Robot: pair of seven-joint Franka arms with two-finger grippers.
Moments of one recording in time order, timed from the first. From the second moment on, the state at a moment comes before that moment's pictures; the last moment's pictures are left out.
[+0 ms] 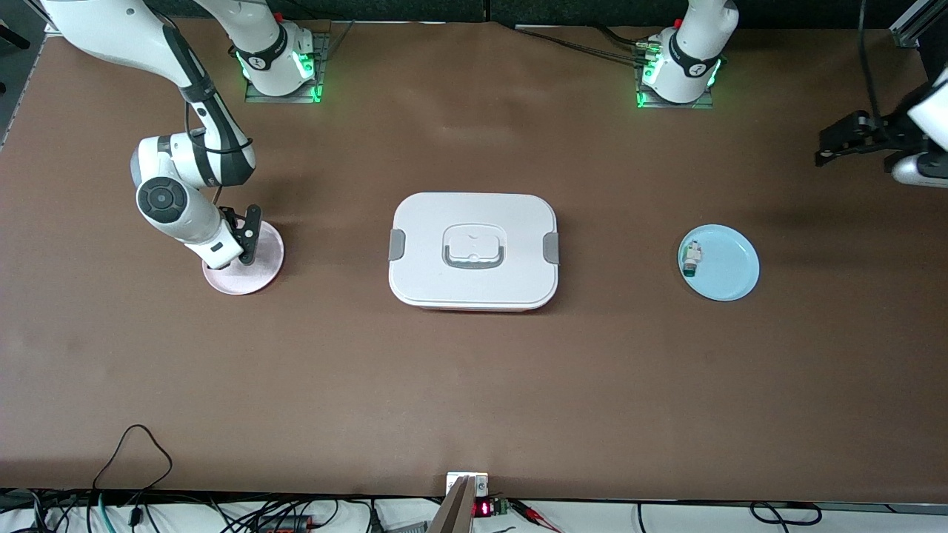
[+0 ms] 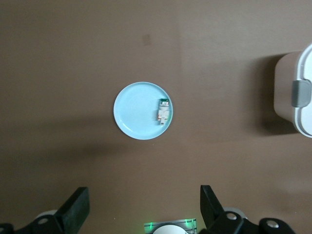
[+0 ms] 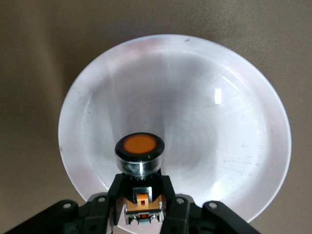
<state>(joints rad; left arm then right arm) 0.03 0.02 -0.07 -1.50 0.01 1.41 0.08 0.05 0.35 -0.03 -2.25 -0.32 2.44 -1.23</state>
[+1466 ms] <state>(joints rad) 0.01 0.01 -0.09 -1.49 0.01 1.40 0.05 0.11 0.19 0.02 -1.75 0.02 1.80 -0.17</state>
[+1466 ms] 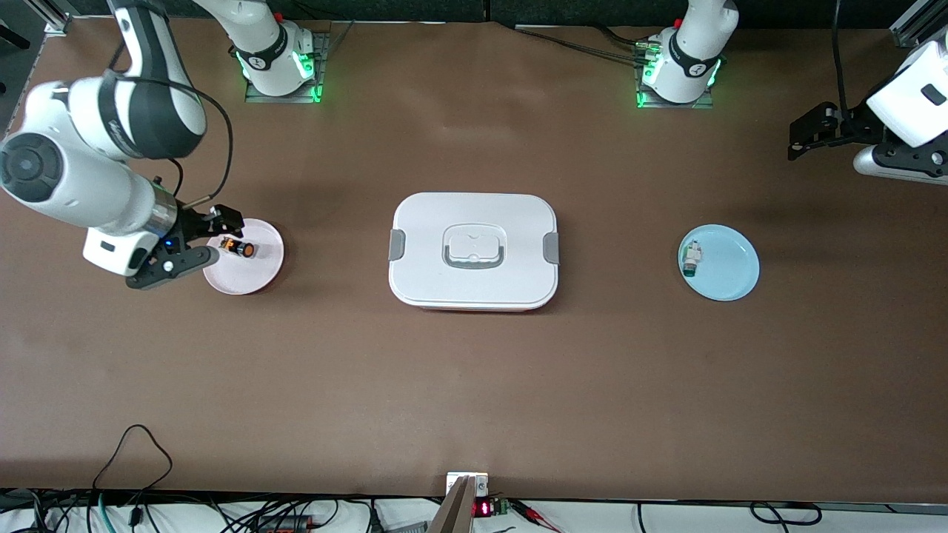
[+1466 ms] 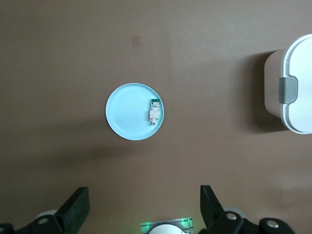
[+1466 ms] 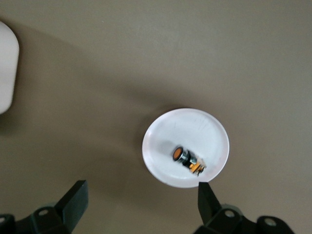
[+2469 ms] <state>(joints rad) 0.01 0.01 -0.09 -1.49 0.01 1.40 0.04 0.06 0.18 -0.13 -1.44 -0.01 1.51 0.07</state>
